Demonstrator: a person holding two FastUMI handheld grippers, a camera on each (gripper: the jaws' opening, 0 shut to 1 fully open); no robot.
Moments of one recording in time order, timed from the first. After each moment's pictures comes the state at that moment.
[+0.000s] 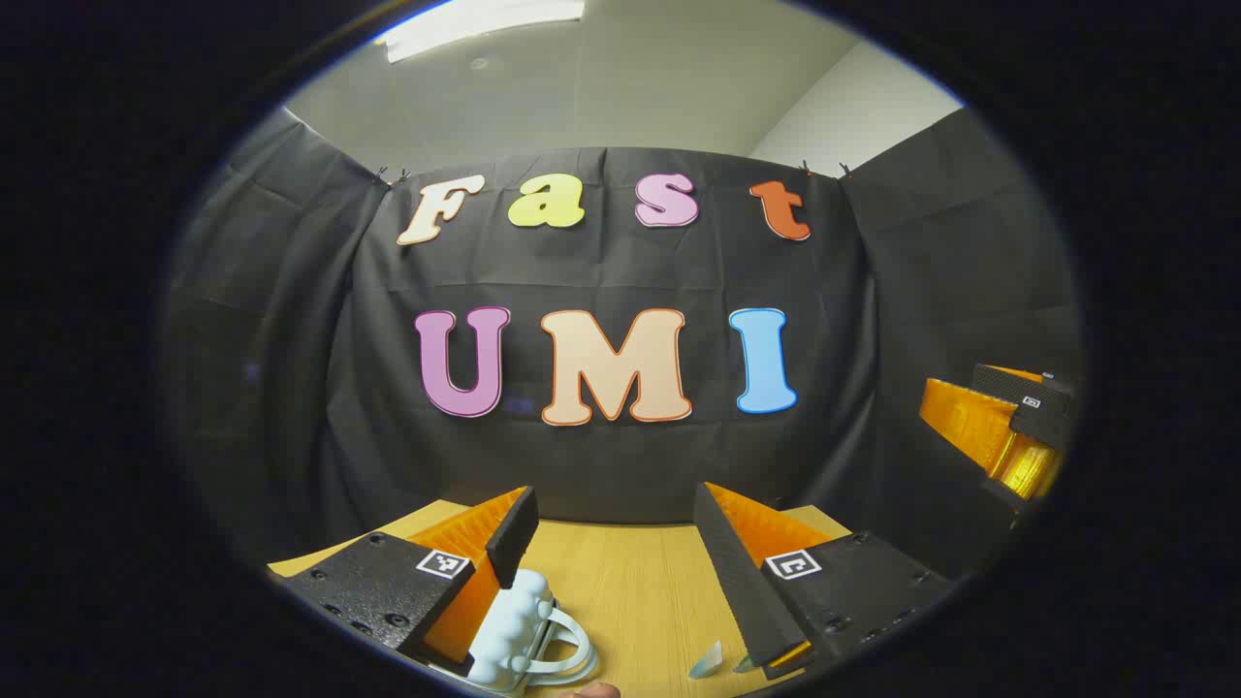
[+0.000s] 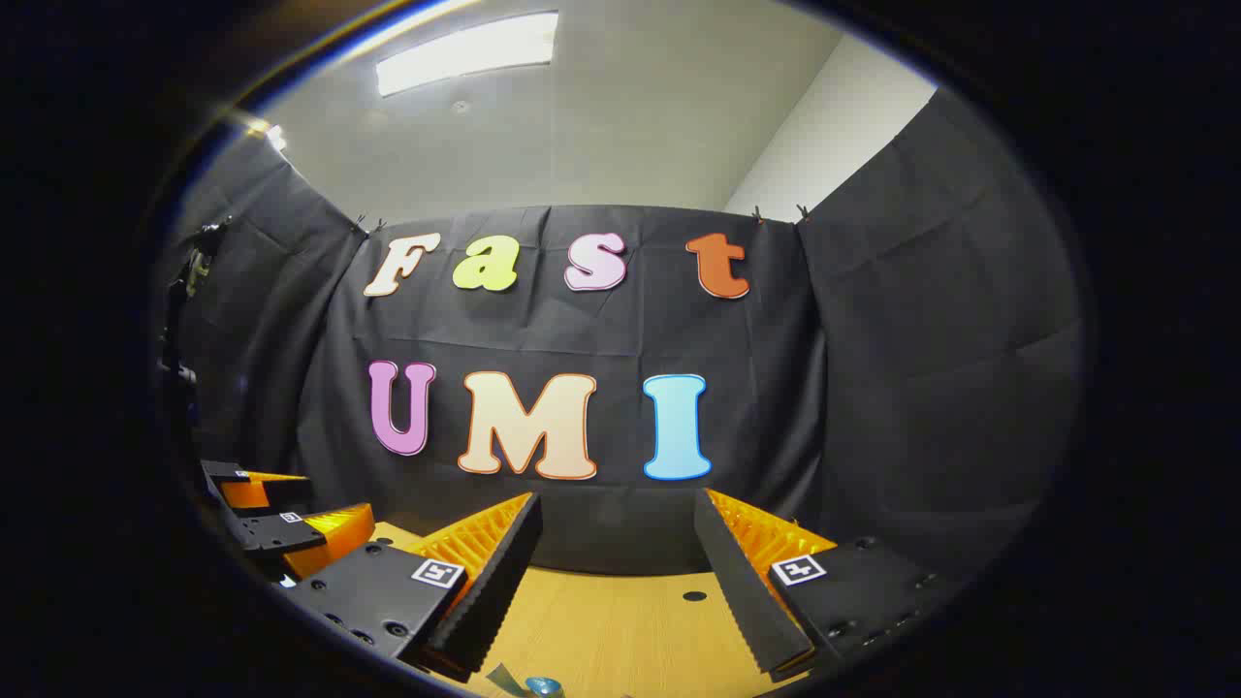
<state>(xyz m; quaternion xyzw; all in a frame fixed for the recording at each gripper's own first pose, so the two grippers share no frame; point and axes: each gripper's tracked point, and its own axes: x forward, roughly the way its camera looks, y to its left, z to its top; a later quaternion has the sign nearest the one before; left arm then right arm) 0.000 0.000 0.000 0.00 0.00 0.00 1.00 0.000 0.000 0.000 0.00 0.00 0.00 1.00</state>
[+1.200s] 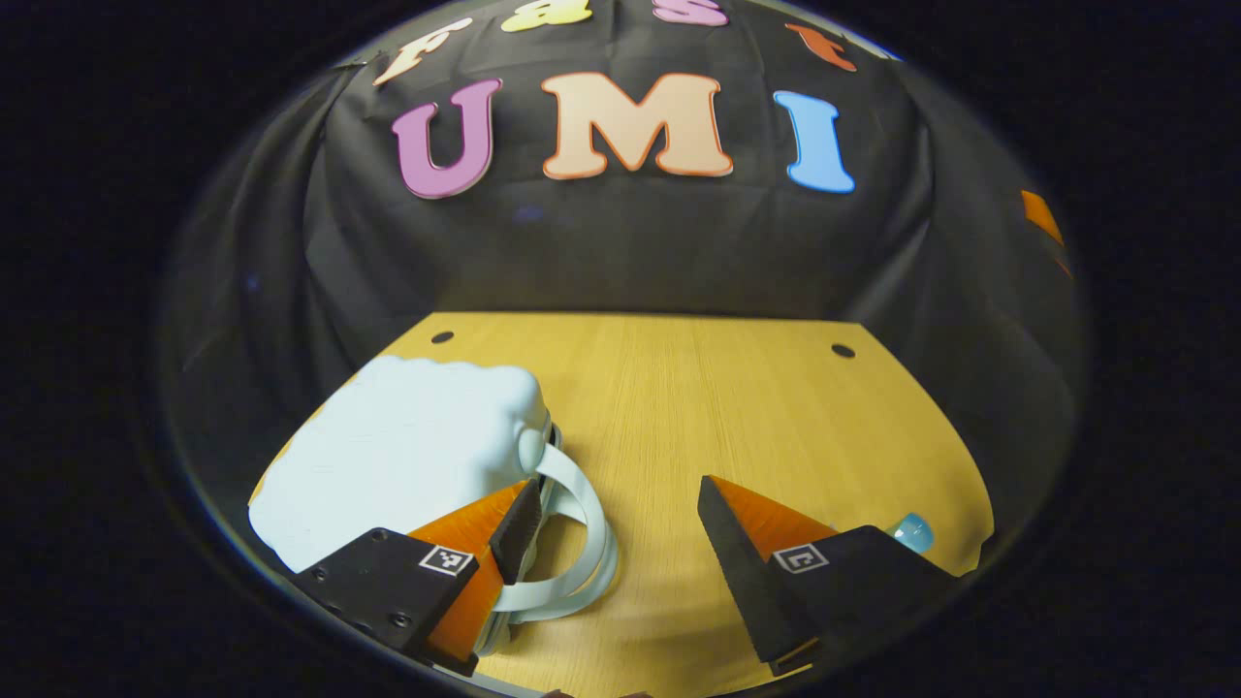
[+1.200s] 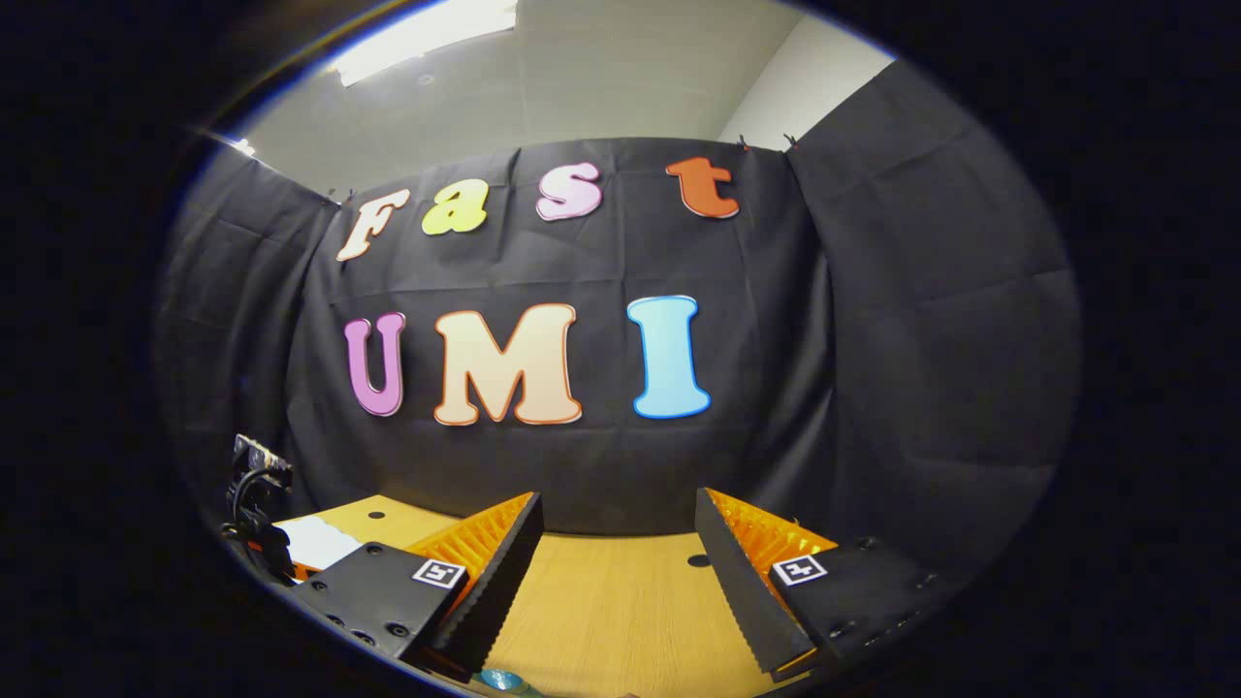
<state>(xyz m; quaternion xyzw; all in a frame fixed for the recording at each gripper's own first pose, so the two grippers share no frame) 0.021 0.024 -0.256 -0.01 0.34 0.02 0.94 0.061 -0.049 -0.105 0.03 0.11 -0.02 0.99</state>
